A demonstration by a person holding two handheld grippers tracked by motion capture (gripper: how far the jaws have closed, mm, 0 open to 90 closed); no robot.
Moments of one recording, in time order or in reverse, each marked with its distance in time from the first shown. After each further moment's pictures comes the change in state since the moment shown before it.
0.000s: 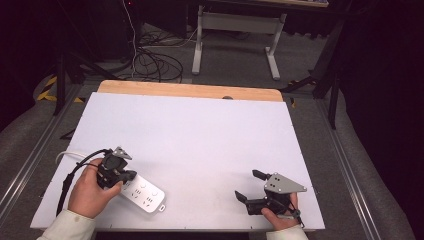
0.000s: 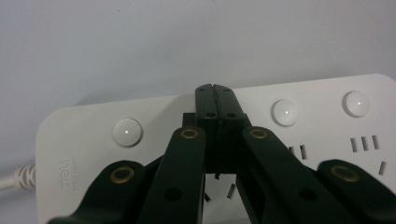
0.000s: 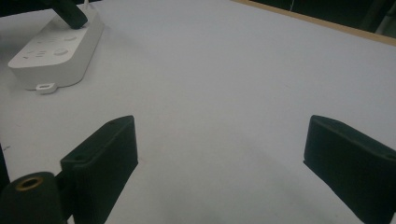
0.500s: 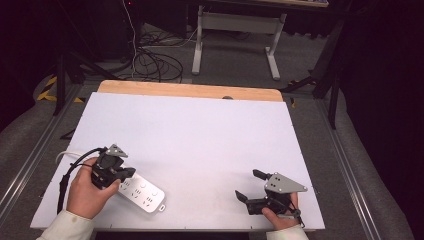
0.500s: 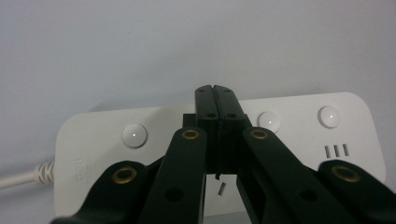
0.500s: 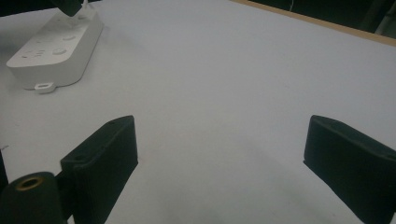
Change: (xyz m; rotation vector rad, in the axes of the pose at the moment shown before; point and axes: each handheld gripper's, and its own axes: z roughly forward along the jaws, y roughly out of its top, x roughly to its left) left arm -0.001 0.000 -0.017 -0.076 -0.006 -0.028; right arm -0.002 0.000 0.000 -0.004 0.002 -0.003
